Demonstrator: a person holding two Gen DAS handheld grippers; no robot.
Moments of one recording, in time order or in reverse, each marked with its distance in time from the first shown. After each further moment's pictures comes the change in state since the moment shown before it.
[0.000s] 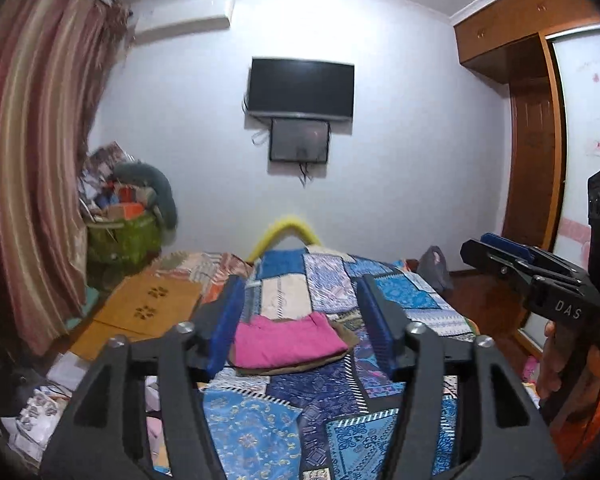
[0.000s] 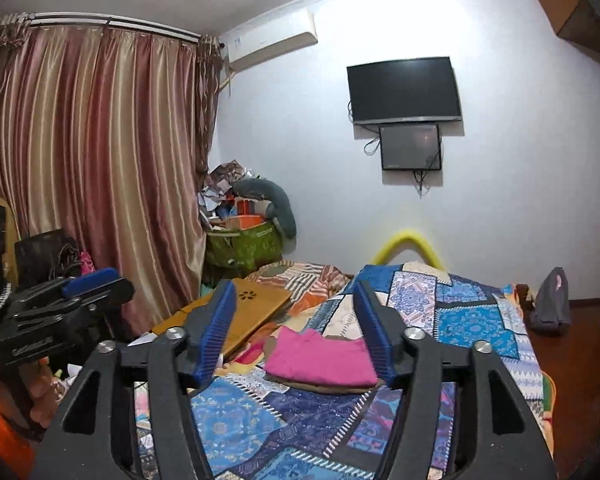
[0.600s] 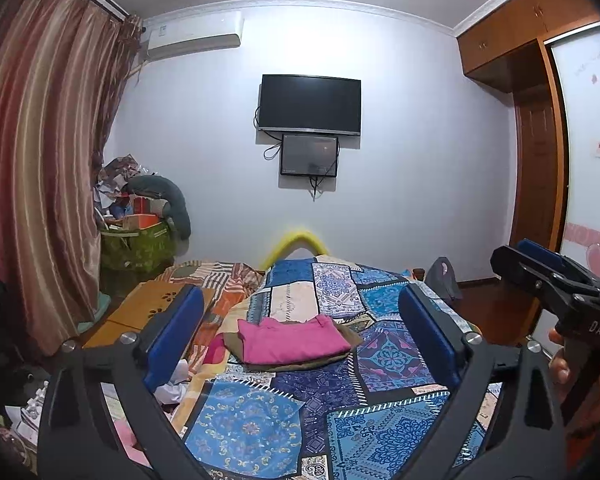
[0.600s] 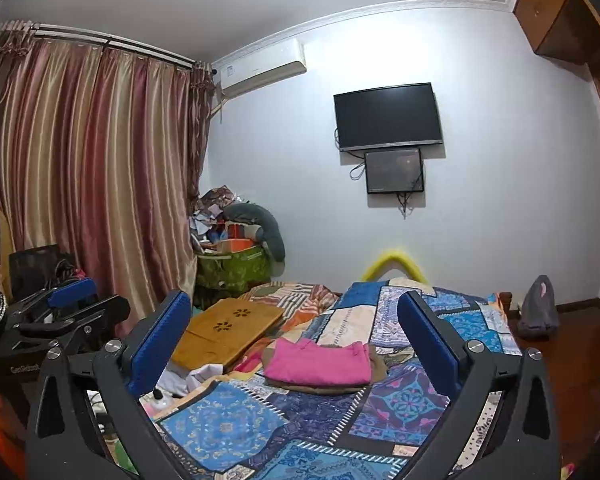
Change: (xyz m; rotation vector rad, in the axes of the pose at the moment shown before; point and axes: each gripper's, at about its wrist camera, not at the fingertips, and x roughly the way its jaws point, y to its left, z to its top) left arm -0.041 -0.015 -0.020 -0.010 -0.047 0.041; right arm -0.035 0.012 -0.014 0.014 -0.101 -0.061
